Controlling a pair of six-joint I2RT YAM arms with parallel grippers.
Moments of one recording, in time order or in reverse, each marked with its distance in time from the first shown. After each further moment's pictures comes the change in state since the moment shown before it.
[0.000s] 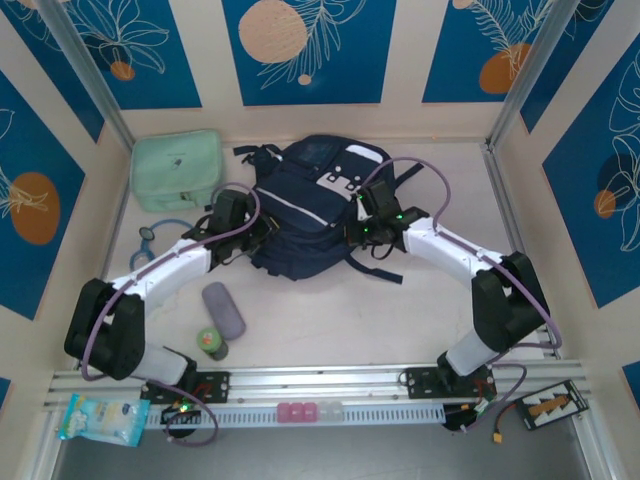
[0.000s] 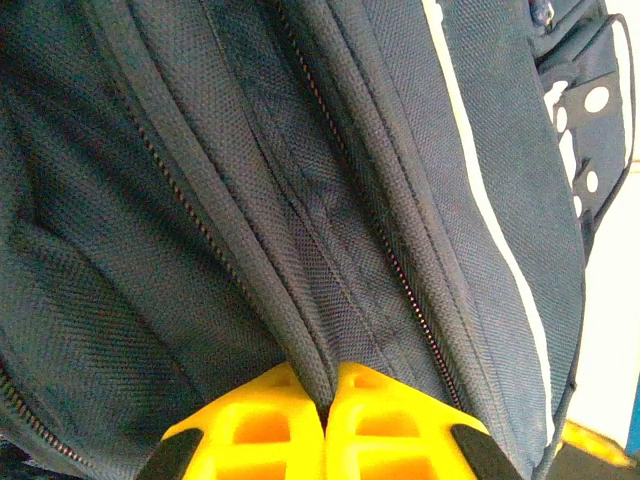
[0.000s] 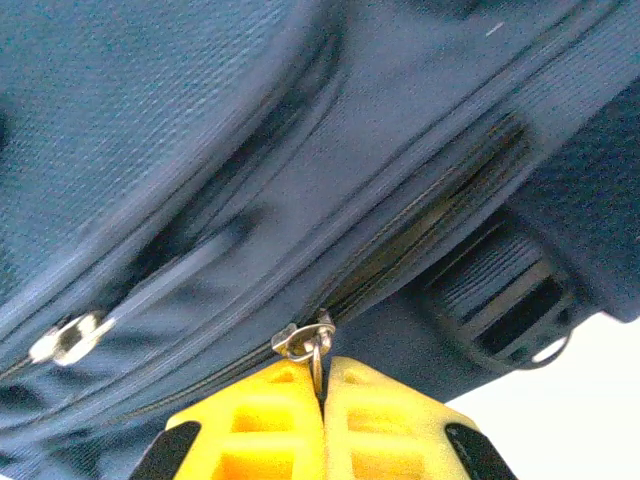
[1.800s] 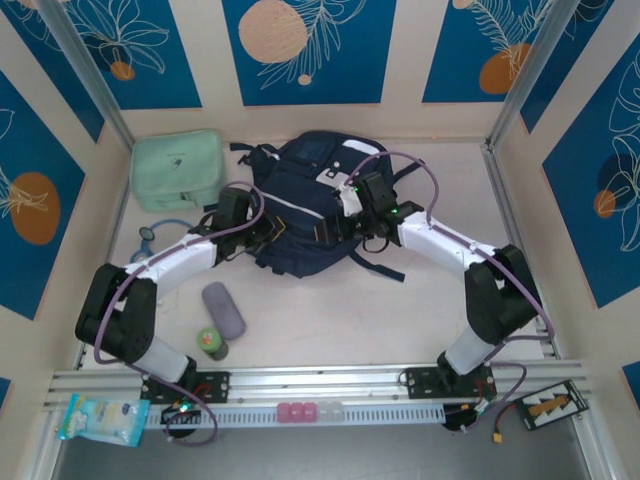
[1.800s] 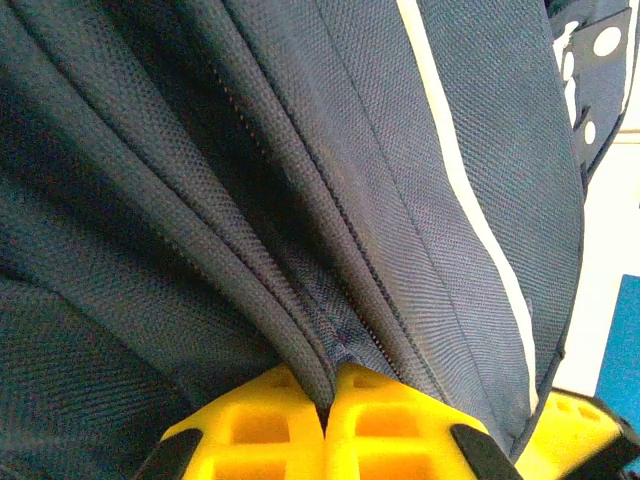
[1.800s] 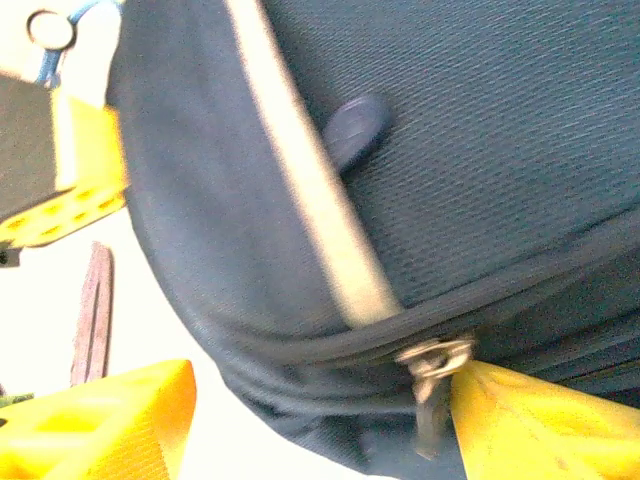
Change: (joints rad) left arm 0.009 0.095 0.010 0.102 0.124 -0.021; right arm 0.053 0.042 0.057 0.064 -0.292 -0.099
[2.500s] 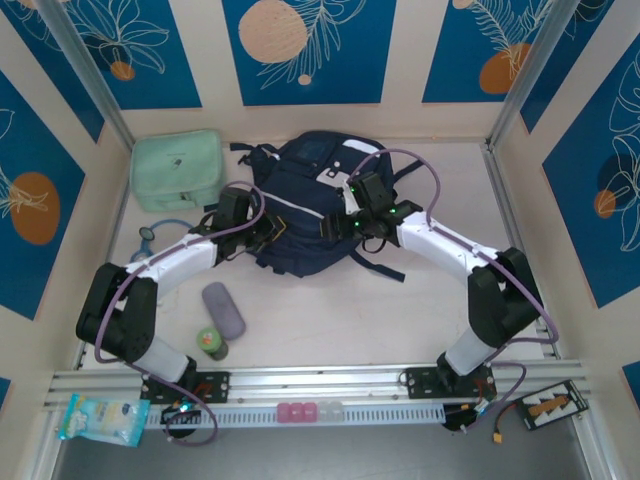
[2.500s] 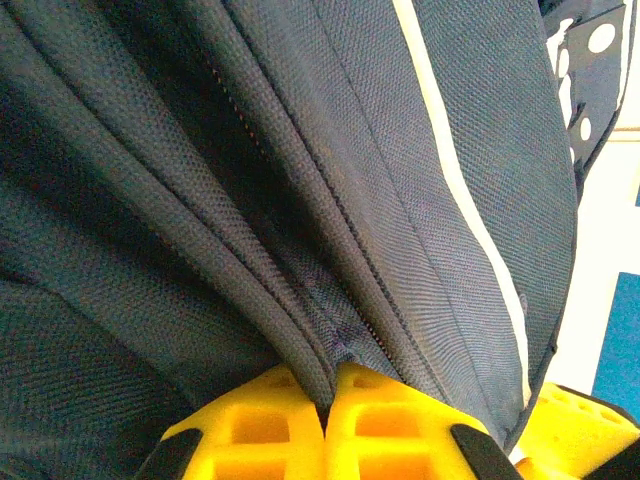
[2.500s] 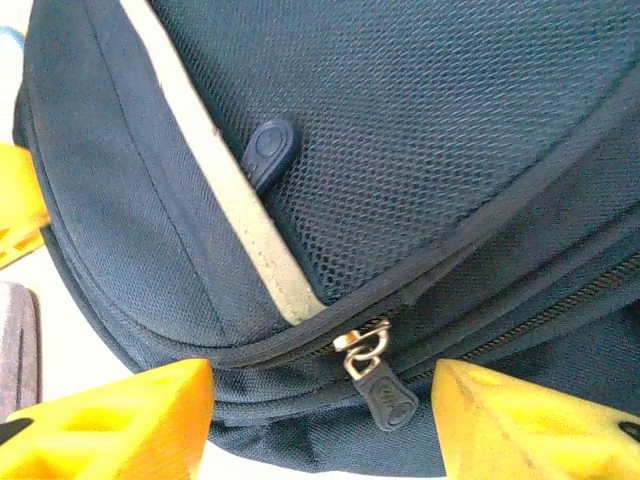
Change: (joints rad) left arm 0.000 0.003 0.000 0.010 0.003 0.000; right arm 0.011 -0.012 0.027 -0.048 0.195 0.075
